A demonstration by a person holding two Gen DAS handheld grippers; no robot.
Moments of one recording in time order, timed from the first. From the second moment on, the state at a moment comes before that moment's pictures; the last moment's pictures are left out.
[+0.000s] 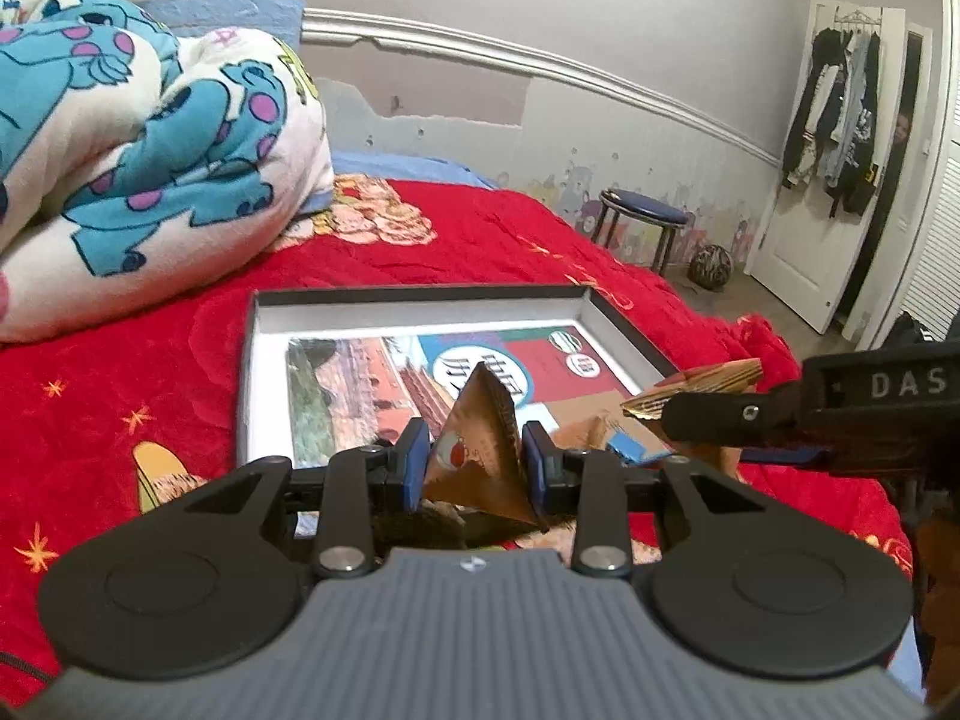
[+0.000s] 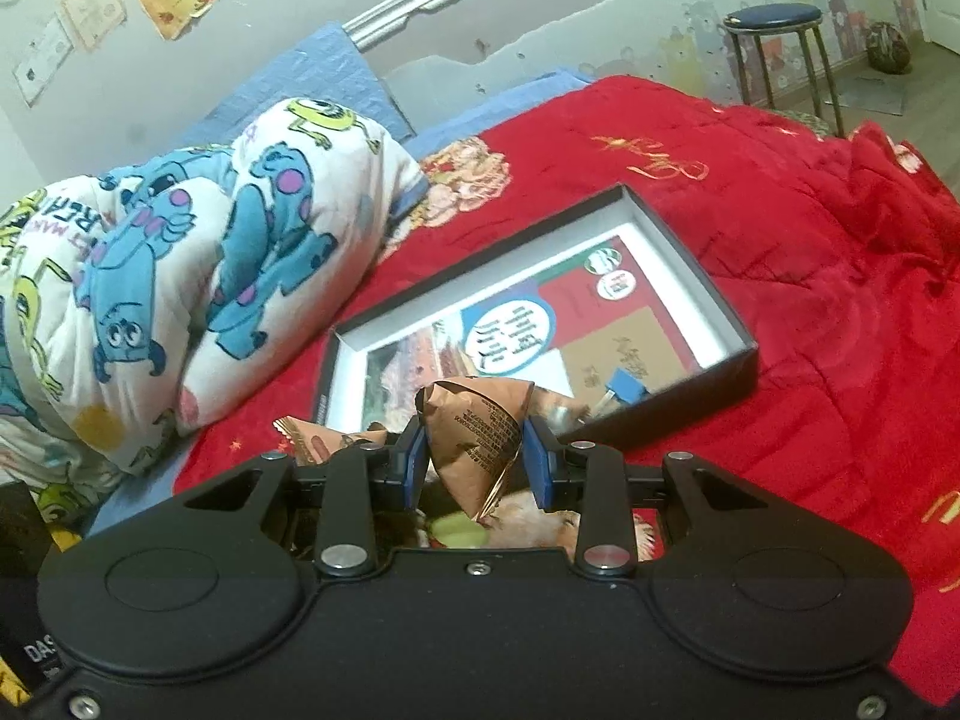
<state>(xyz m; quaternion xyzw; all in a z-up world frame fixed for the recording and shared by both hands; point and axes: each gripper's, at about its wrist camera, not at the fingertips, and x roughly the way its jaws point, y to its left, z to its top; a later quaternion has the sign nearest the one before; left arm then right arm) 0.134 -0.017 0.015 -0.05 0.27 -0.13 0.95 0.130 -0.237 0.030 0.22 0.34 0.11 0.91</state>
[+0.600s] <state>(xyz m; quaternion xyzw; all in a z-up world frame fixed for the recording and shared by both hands) 0.169 0.024 0.081 -0.07 0.23 -0.08 0.97 0.174 -0.209 0.080 0.18 0.32 0.16 0.92</state>
